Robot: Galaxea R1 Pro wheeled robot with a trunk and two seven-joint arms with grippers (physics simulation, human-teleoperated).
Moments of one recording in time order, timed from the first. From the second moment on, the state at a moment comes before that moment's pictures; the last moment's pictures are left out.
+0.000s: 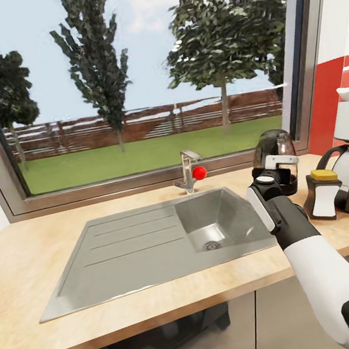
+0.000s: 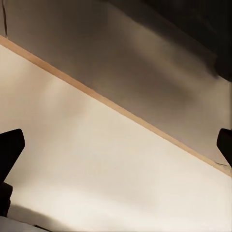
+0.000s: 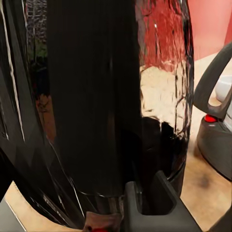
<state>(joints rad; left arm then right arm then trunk) -0.16 0.11 0.28 -0.03 0.54 -0.14 -0.44 -0.93 0.00 0.09 -1.10 -0.14 0.51 -0.76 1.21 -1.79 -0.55</state>
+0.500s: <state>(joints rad) -0.16 0.11 0.28 -0.03 0.54 -0.13 -0.44 -0.93 0.00 0.09 -1.09 -0.14 0.51 -0.76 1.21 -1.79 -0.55</state>
